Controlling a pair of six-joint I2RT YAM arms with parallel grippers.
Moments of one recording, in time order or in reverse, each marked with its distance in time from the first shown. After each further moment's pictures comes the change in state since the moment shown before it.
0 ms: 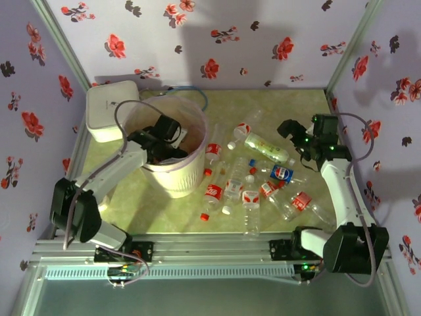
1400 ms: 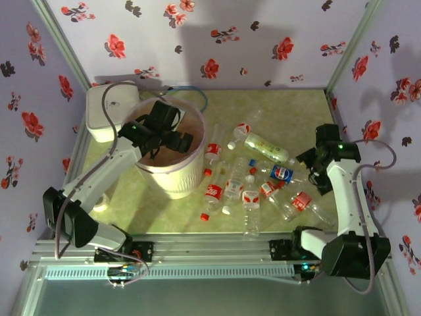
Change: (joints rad) left arm -0.040 -0.061 0.235 -0.062 -0.211 0.008; right arm -0.027 -0.041 0.116 -0.745 0.350 0.298
